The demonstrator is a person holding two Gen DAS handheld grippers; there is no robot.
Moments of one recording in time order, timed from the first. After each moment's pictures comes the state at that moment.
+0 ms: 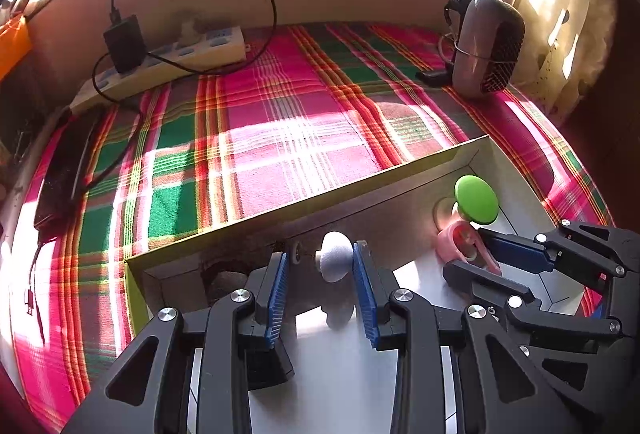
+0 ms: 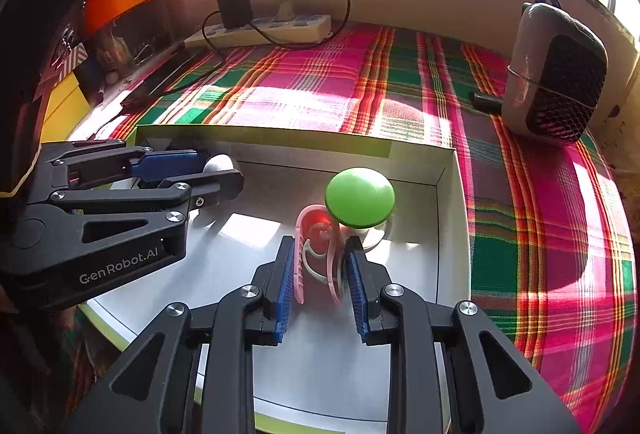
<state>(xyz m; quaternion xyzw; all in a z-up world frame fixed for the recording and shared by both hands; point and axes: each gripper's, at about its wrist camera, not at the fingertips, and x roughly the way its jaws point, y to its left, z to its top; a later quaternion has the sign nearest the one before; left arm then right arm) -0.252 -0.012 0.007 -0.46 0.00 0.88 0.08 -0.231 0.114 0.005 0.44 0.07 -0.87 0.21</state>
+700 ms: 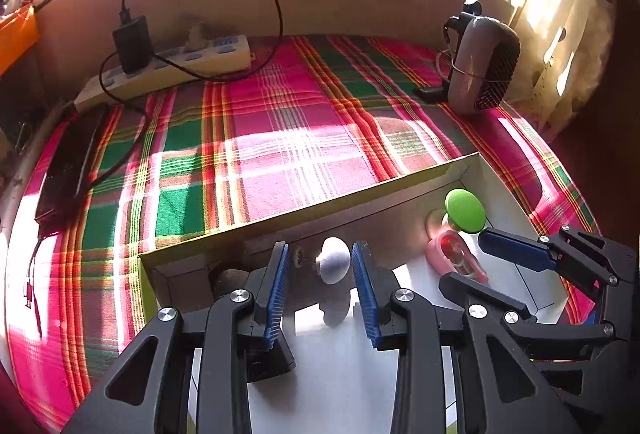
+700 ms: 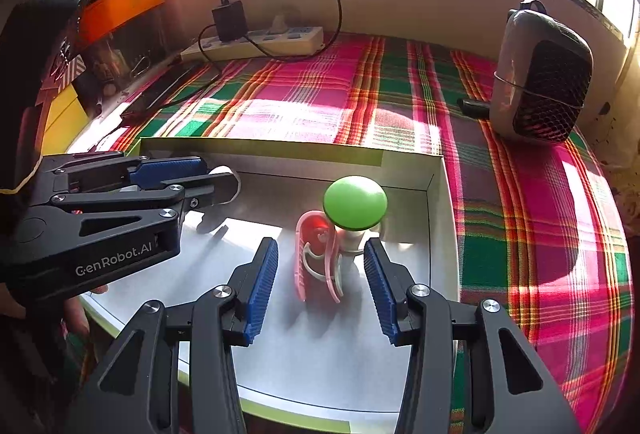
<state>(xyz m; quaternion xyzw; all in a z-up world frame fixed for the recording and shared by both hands) -0.244 -0.021 0.018 -0.45 -0.02 0.89 0.09 -0.224 0.116 0.014 0.43 0.06 -0.88 0.20</state>
